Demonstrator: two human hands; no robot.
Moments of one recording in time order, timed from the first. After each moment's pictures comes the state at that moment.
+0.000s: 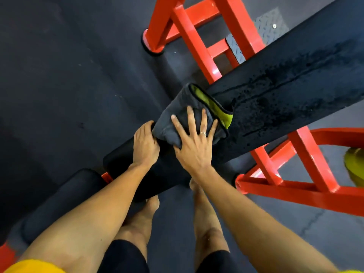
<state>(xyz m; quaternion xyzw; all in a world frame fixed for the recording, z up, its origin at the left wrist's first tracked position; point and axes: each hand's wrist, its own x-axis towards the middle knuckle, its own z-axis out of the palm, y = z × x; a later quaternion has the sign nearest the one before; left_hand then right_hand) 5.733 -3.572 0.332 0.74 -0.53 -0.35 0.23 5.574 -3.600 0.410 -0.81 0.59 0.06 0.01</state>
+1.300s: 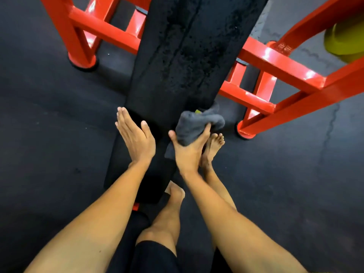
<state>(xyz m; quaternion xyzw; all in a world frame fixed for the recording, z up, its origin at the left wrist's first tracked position) 5.672 -3.599 0.355 0.67 -0.64 -0.28 0.24 5.569 -3.522 0.415 -0.17 0.86 -0.41 0.26</state>
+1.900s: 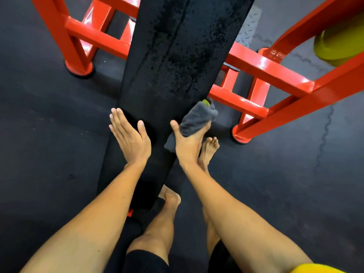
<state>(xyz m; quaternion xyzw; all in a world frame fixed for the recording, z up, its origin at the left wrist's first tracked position) 5.655 -3.601 0.359 0.68 -0.66 -0.24 0.22 5.530 -3.544 0.424 -0.12 0.84 -0.43 0.30</state>
